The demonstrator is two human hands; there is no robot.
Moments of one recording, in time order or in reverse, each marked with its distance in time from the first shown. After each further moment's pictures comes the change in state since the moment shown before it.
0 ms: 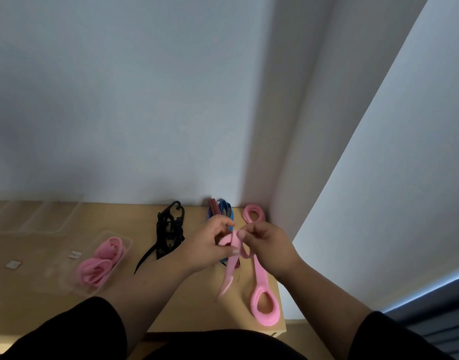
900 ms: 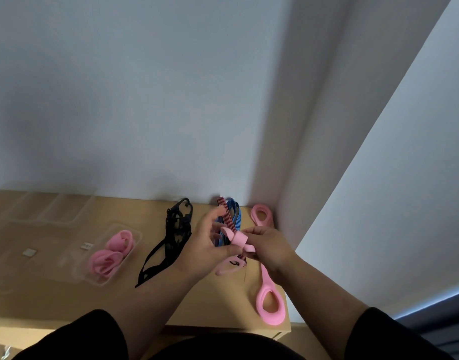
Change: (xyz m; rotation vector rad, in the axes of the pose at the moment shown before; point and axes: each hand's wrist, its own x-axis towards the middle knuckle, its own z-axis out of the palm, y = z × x) left_hand -0.025 -0.012 0.005 -0.166 0.248 -0.030; right_hand 0.006 0.002 0.021 0.349 -0.073 0.301
